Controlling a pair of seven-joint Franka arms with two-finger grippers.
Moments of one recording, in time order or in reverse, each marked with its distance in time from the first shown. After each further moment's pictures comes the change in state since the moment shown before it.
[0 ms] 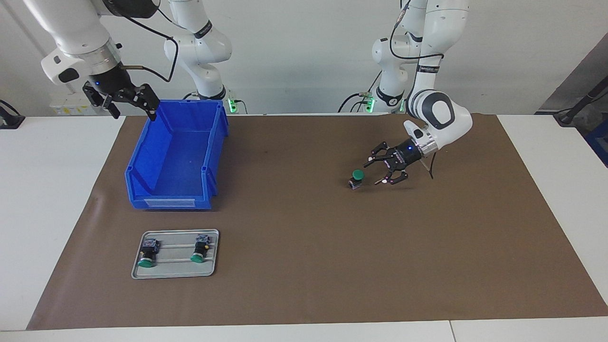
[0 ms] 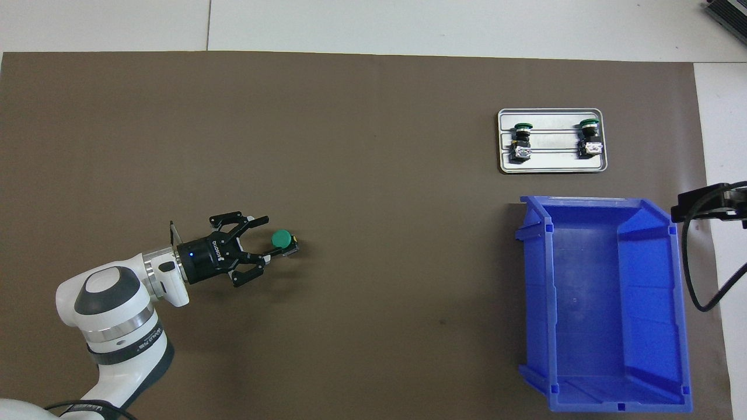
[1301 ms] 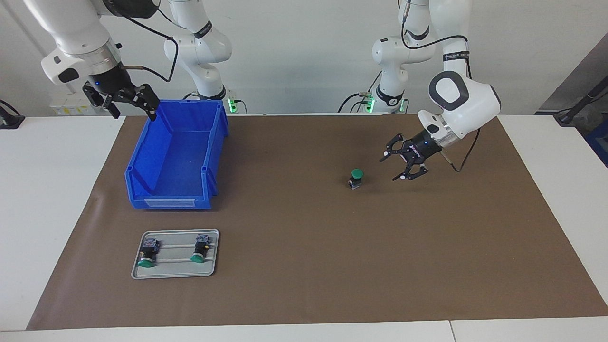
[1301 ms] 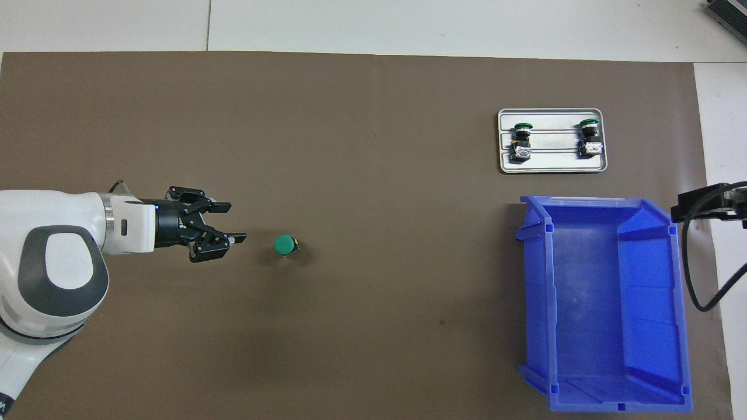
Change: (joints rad) left arm -0.039 -0.066 -0.027 0.231 0.776 0.009 -0.872; right arm 0.000 0.000 0.000 0.000 0.000 0.000 0.000
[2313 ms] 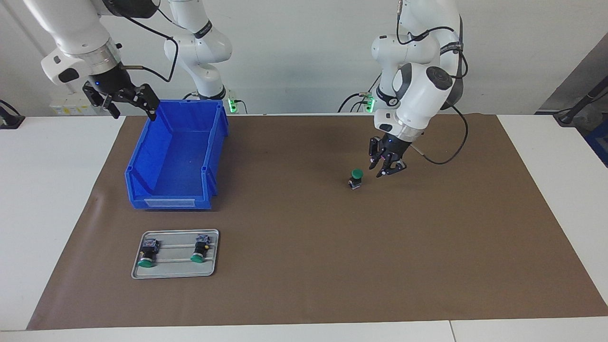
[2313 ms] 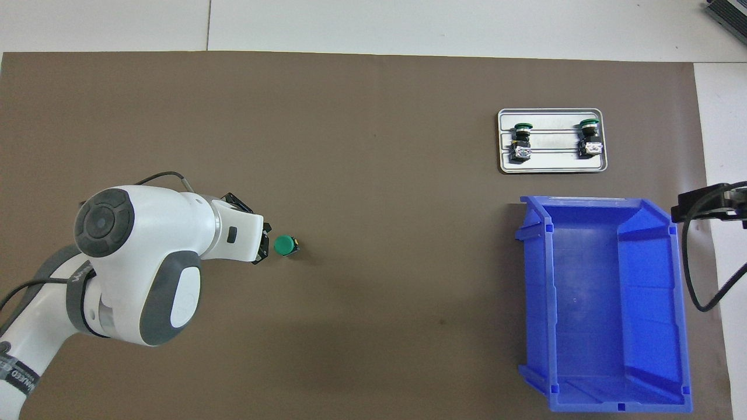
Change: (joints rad) left arm -0.234 0.017 -0.007 0.004 0.466 0.125 -0.447; right arm 0.000 0.000 0.000 0.000 0.000 0.000 0.000
